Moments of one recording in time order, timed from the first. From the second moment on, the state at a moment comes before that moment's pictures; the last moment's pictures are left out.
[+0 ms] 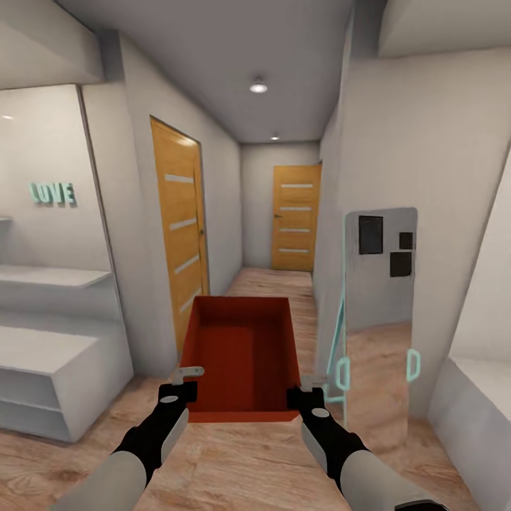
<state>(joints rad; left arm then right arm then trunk) -0.63 -0.07 -0.11 -0.52 0.10 0.15 0.30 -0.68 0.17 0.07 -0.31 0.01 -0.08 -0.17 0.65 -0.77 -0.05</state>
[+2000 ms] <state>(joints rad) -0.63 -0.07 -0.11 -0.52 0.10 0.15 0.30 -0.68 0.17 0.07 -0.31 0.02 -0.08 -0.17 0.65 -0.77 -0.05</state>
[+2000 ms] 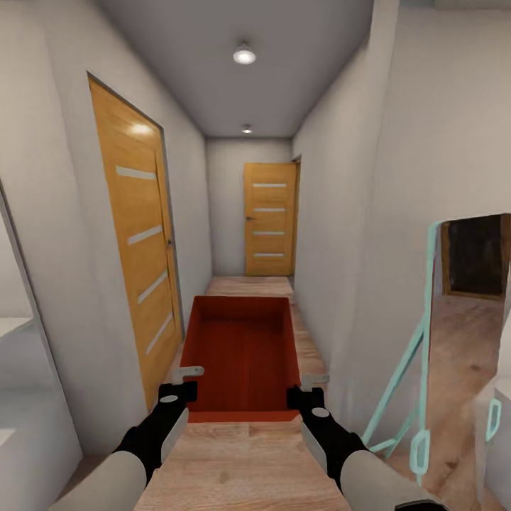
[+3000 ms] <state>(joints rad) -0.63 -0.07 -0.09 -0.52 0.09 0.15 0.30 -0.68 0.17 0.07 -0.30 0.01 -0.08 -0.17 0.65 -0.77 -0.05</state>
